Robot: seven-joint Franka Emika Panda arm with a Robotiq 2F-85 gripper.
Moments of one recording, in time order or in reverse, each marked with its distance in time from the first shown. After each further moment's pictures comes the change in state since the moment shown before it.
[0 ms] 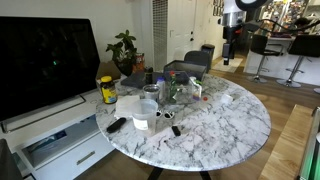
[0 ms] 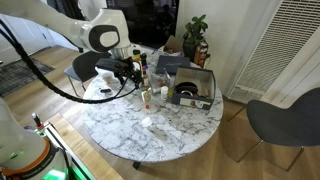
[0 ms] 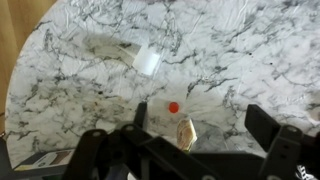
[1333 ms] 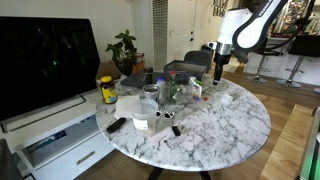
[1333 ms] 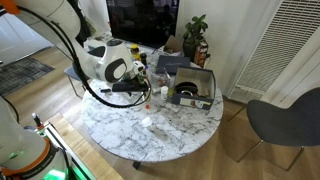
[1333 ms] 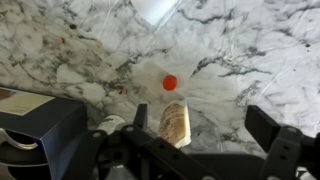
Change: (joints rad) arm -0.013 0.321 -0.022 -0.062 -0.127 0.594 -0.207
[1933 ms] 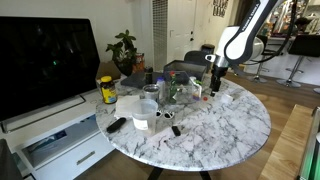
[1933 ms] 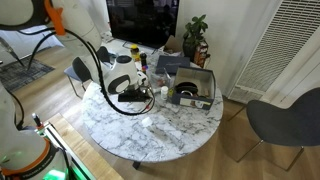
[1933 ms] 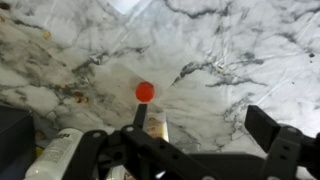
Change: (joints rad) arm -0.231 0.210 0.230 0.044 0.231 0.129 -0.320
